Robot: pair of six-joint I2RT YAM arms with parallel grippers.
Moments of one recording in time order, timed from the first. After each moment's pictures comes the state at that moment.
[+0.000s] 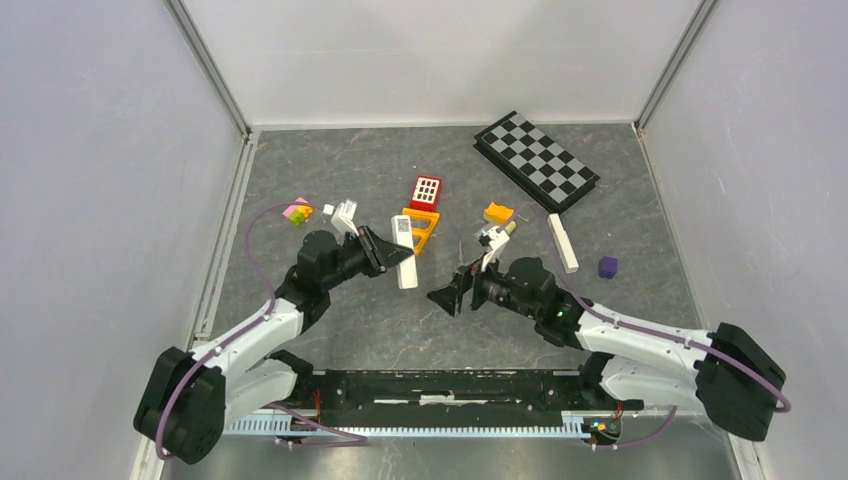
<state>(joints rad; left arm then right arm) -0.42 1.05 0.42 0.36 0.39 -0.87 0.89 1.05 0.42 0.38 -0.10 0.51</state>
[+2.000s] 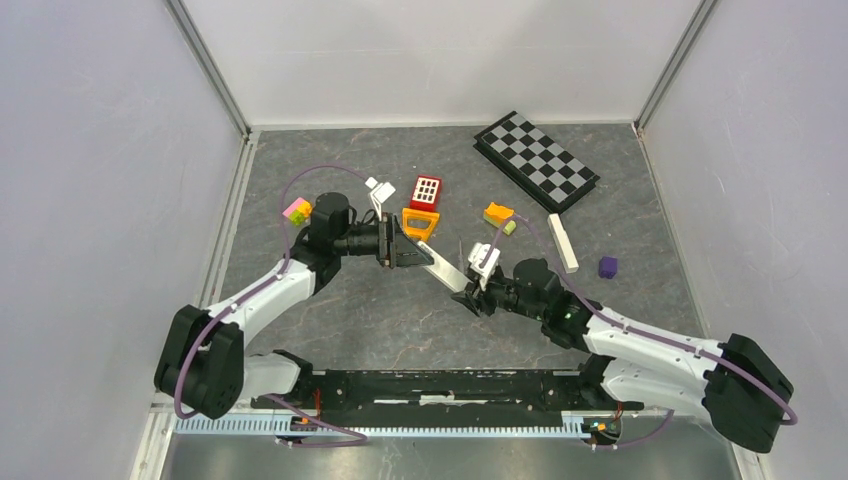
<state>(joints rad) -0.42 1.26 0.68 0.26 0.95 -0.66 0.89 1.01 0.42 0.27 -0.15 -0.06</state>
